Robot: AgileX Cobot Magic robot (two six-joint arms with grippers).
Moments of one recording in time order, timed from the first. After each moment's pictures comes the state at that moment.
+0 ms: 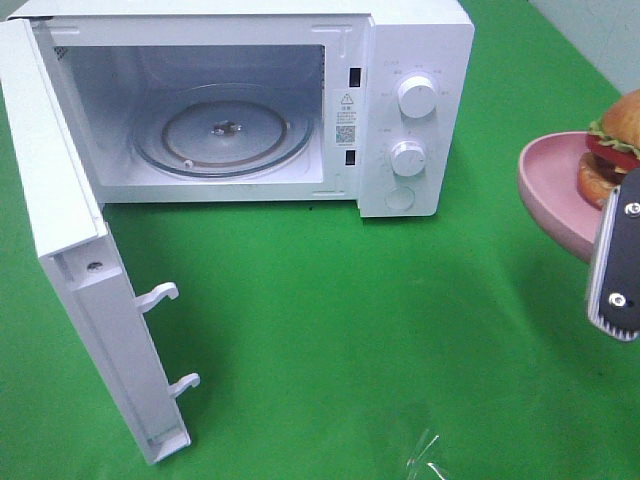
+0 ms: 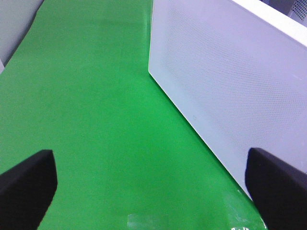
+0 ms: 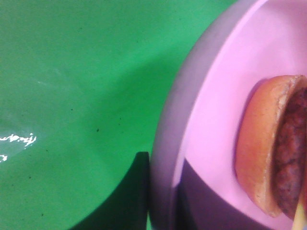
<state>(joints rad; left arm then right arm) 0.06 0.00 -0.52 -0.14 1.08 0.09 0.72 0.95 -0.49 -0.74 0.77 -0.14</state>
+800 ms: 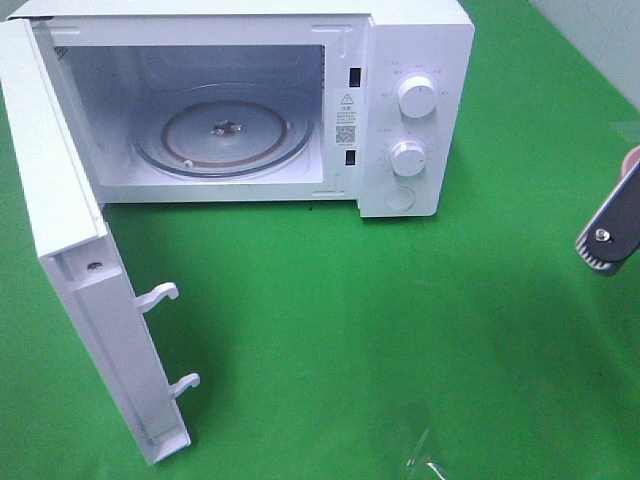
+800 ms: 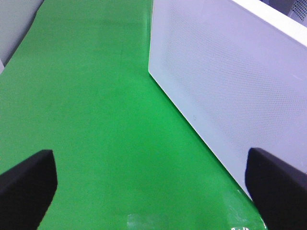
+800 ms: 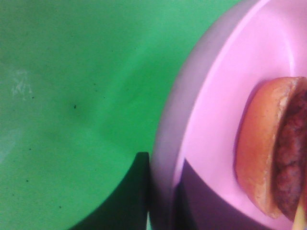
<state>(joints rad) 0.06 0.00 -0.52 -0.14 1.08 0.09 0.72 1.08 -0.49 -0.88 0.91 0.40</state>
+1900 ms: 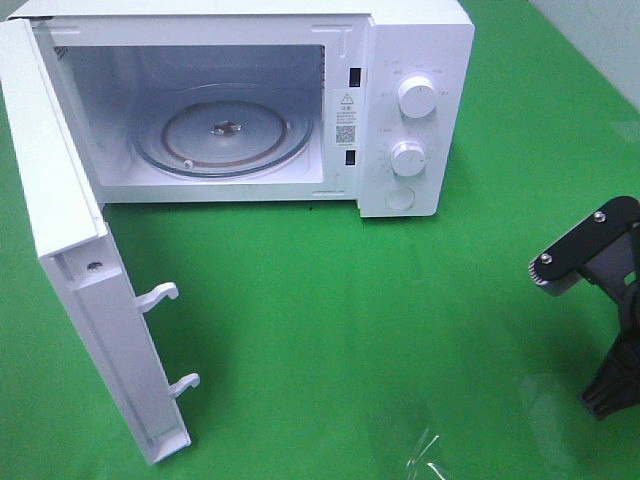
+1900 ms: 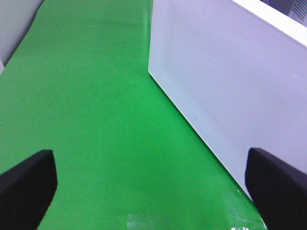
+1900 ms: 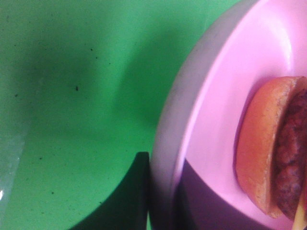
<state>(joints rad) 0.06 0.00 -0.52 -0.14 1.08 0.09 0.72 1.48 -0.49 -0.91 0.94 0.91</state>
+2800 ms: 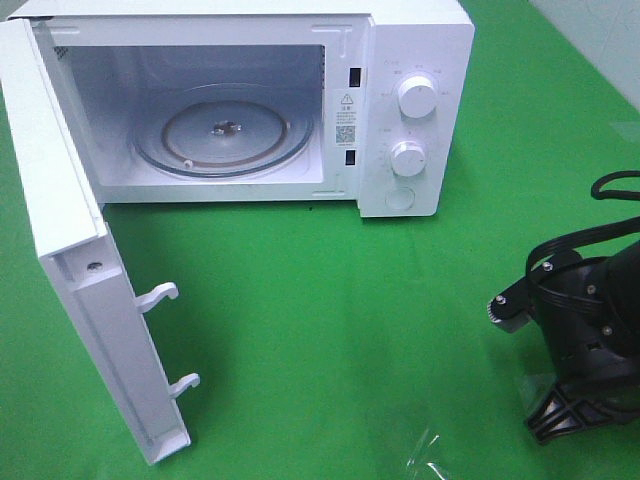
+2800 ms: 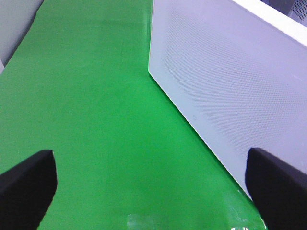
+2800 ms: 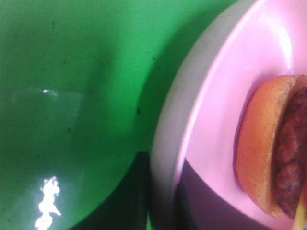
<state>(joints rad) 0.06 0.00 -0.52 -0.14 1.08 0.09 0.72 1.78 -0.50 -1.01 0.77 1.18</state>
